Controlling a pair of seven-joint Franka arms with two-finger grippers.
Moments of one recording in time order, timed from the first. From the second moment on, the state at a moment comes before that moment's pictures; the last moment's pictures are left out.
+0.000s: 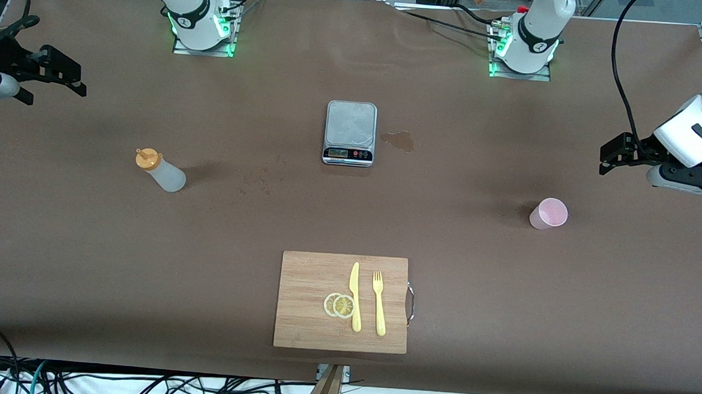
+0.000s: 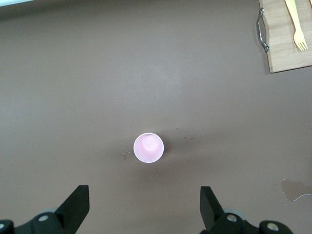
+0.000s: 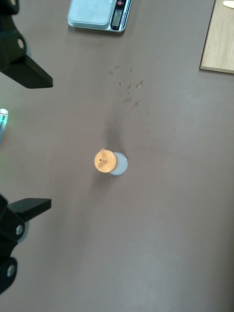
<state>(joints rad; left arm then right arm) -0.03 0.05 -0.01 -1.66 0.02 1.74 0.12 0.16 -0.04 -0.14 -1.61 0.04 1.53 -0.21</state>
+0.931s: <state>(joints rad) -0.03 0.07 -0.05 -1.62 0.02 1.73 0.12 0.16 -0.04 -0.14 -1.61 0.04 1.53 -0.21</state>
